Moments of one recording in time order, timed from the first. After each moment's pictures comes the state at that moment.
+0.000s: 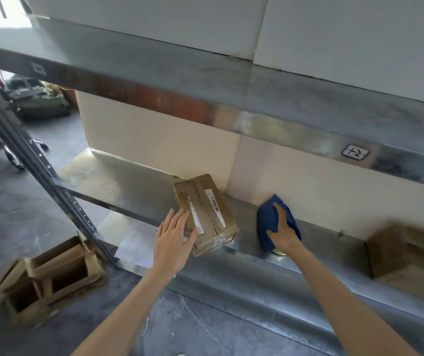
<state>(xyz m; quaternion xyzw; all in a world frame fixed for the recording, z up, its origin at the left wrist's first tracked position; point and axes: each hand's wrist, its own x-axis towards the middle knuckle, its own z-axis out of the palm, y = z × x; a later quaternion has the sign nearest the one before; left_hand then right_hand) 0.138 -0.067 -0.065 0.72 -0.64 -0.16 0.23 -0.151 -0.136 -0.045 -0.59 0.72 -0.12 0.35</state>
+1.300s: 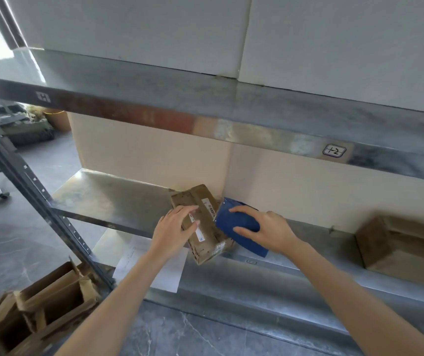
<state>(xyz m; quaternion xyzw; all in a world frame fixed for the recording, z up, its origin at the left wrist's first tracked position) 0.159 -0.091 -0.003 0.61 -0.71 -0.21 0.29 -0.105 -0.103 0.035 -0.82 0.54 -0.12 0.10</state>
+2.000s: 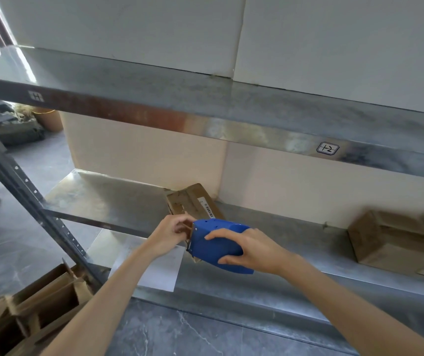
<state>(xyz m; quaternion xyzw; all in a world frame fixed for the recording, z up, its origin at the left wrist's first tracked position) 0.173 -0.093 0.001 0.49 -0.66 -0.47 0.32 -0.078 -0.062 0.042 -0.90 0.41 -0.08 0.16</state>
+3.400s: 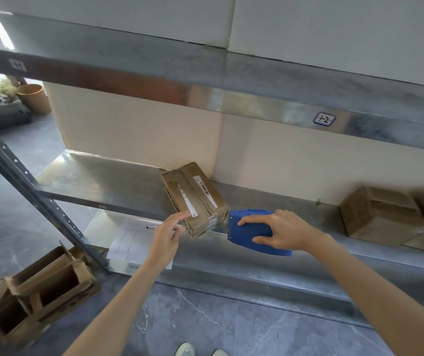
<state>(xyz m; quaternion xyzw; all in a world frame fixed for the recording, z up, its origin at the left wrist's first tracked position) 0.161 -0.042 -0.073 0.56 -0.66 -0.32 0.38 -0.149 -0.051 0.036 -0.87 0.48 0.05 0.10</state>
